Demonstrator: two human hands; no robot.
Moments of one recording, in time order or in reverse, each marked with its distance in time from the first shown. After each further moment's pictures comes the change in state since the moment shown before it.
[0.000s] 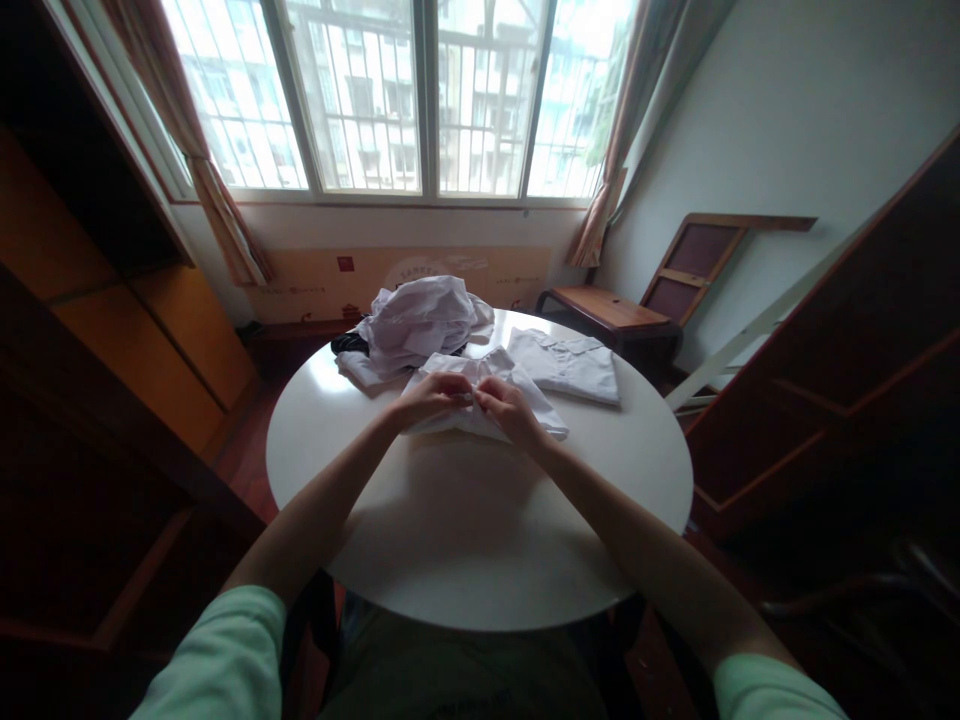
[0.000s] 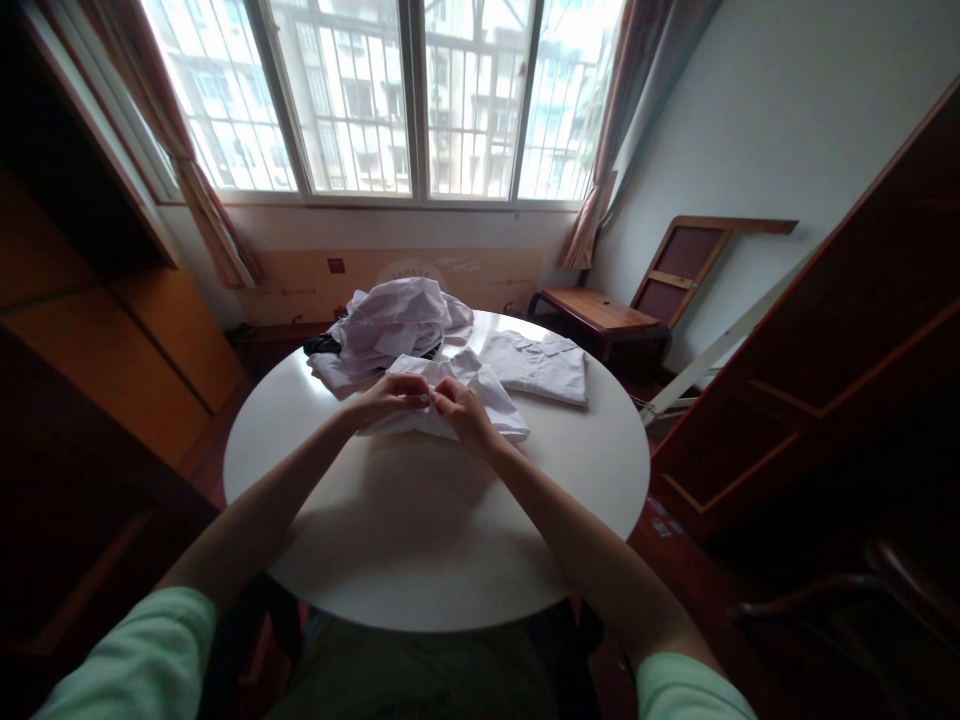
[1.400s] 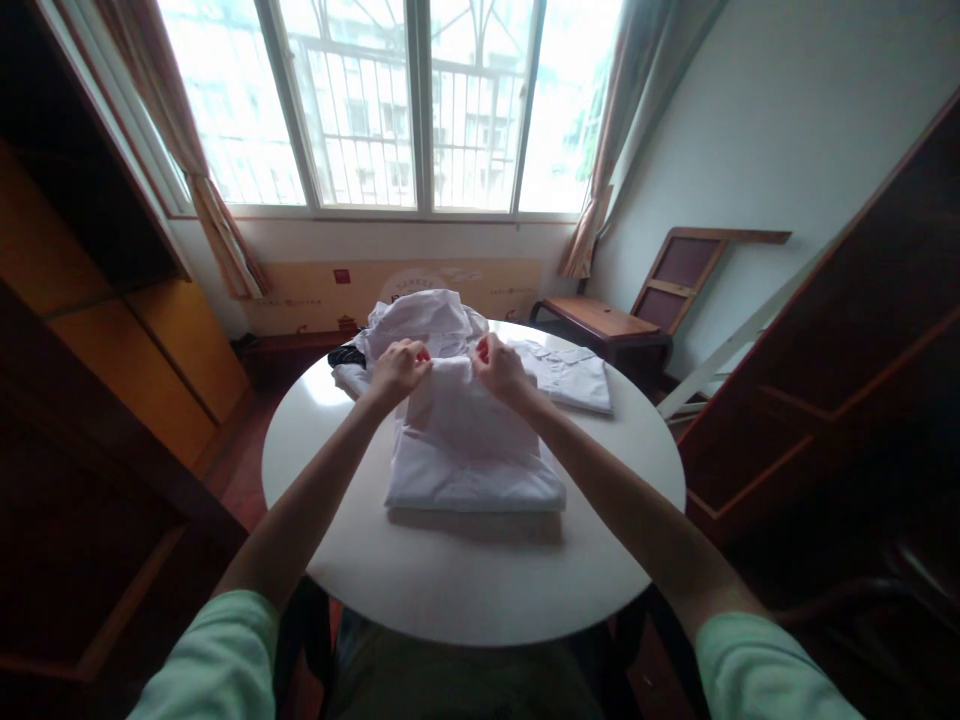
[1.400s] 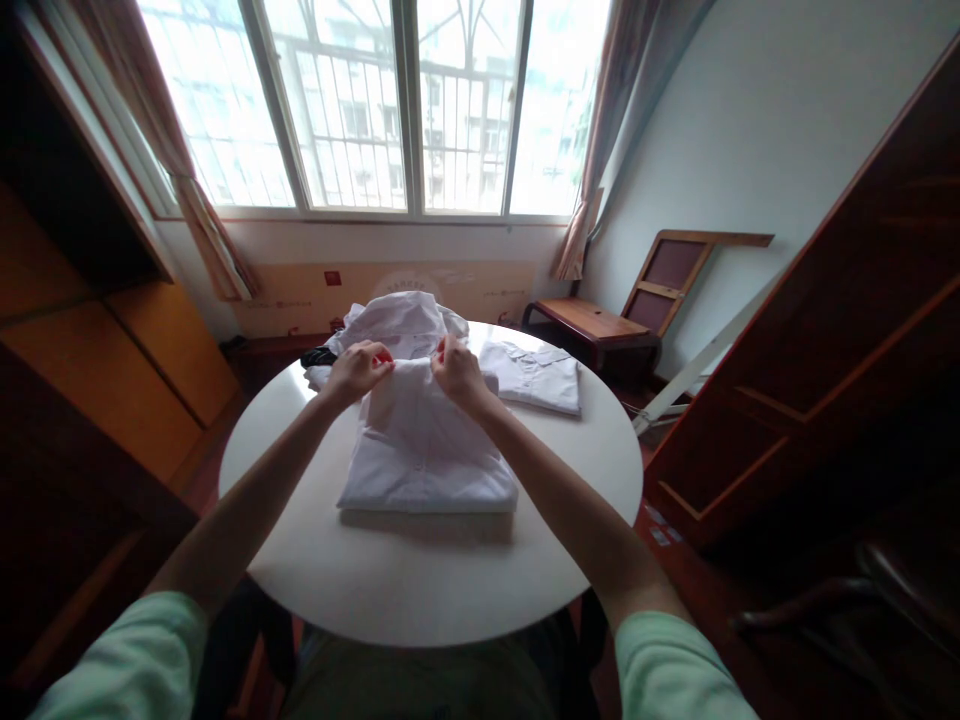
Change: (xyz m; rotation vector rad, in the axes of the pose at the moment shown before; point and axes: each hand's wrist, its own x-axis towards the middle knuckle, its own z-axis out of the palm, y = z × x) left_hand 0.014 0.016 -0.045 0.958 0.496 -0.181; right_hand 0.070 -0.031 -0.018 -0.600 0.244 -0.035
